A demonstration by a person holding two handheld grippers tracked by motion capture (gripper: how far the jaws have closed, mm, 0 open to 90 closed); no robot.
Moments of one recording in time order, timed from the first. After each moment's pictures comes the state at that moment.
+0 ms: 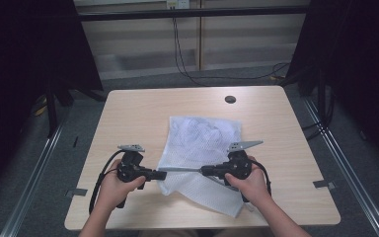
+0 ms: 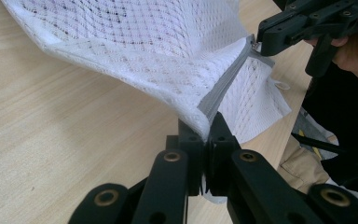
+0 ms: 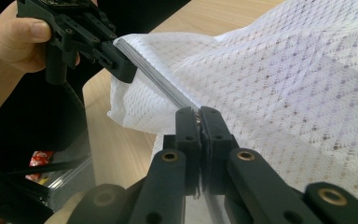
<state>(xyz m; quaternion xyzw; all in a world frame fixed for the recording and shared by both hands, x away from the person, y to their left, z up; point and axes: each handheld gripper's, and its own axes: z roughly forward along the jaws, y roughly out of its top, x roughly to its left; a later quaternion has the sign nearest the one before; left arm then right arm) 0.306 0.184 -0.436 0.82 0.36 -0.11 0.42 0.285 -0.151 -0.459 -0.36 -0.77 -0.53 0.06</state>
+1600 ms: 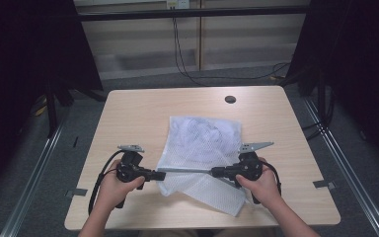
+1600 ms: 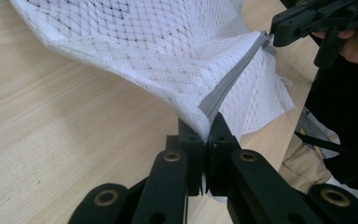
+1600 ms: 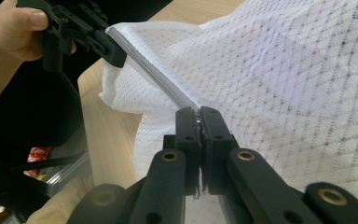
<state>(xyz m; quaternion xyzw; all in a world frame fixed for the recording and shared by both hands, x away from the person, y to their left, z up) 0.308 0.188 -0.438 0.83 0.37 -0.11 0.41 0.279 -0.179 -0.462 -0.37 -0.77 -0.52 0.06</state>
